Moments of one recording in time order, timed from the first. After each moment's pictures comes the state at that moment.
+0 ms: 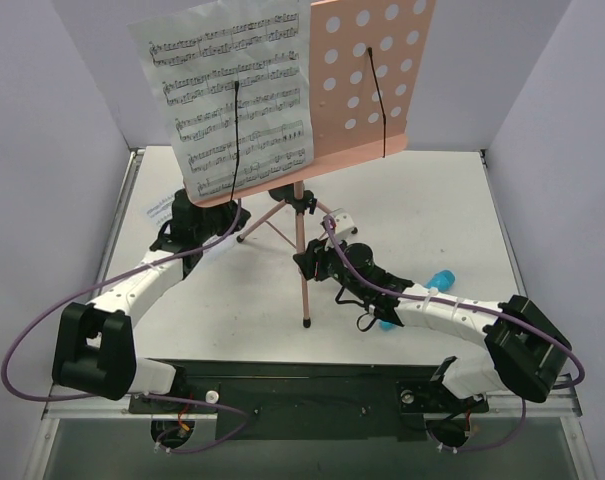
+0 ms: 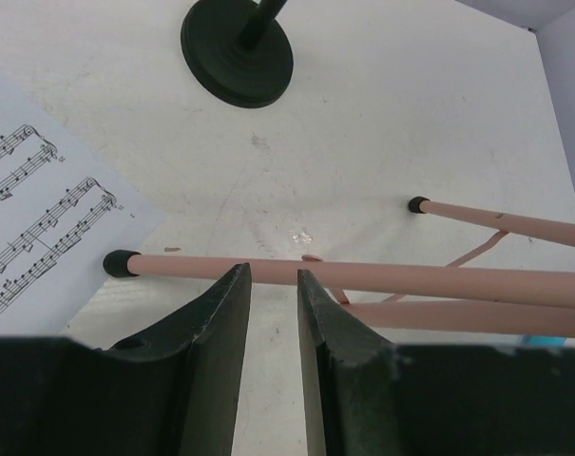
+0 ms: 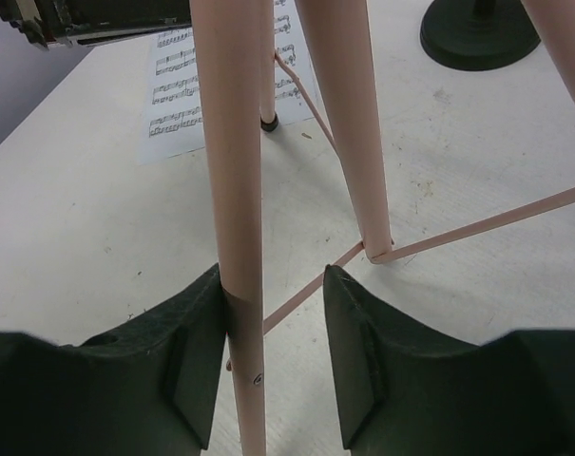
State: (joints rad) left arm -0.27 1.36 0.85 0.12 0.17 -0.52; right arm 0.85 1.35 0.63 0.49 0.14 0.31
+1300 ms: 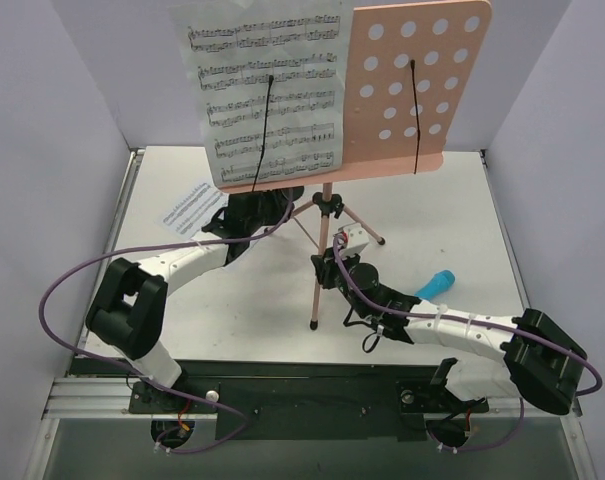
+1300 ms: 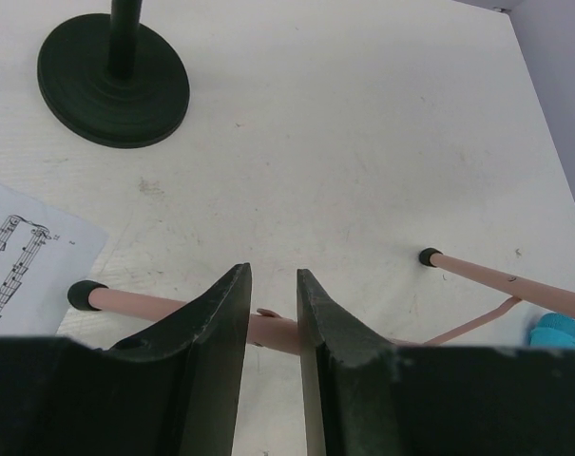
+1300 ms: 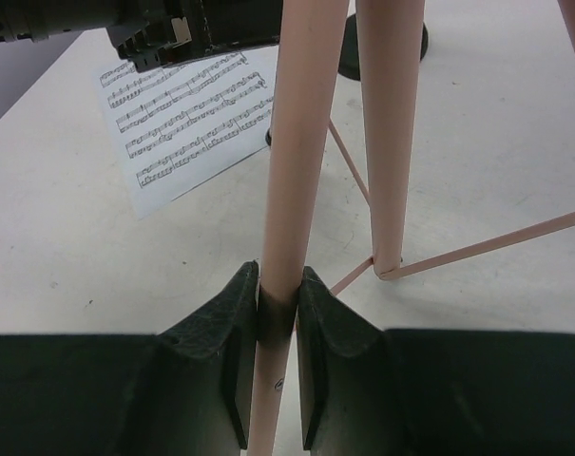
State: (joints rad) left arm -0.53 1.64 1.06 0.23 -0.05 -0.54; right arm 0.95 1.27 0.53 0.53 0.45 0.31
